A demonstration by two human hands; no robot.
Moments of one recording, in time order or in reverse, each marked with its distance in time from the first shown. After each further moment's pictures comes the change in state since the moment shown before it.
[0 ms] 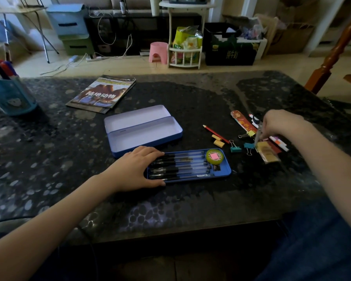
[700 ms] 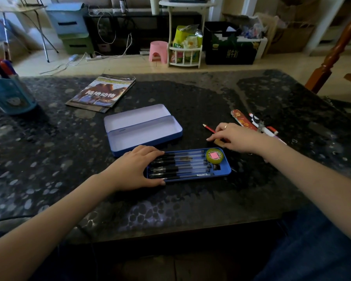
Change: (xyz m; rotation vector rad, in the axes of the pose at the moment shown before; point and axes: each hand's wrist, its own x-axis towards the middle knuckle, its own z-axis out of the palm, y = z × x) left_hand 0.001 0.001 -0.001 -0.013 -0.007 0.000; right_hand -0.012 -0.052 0.040 0.053 0.040 -0.839
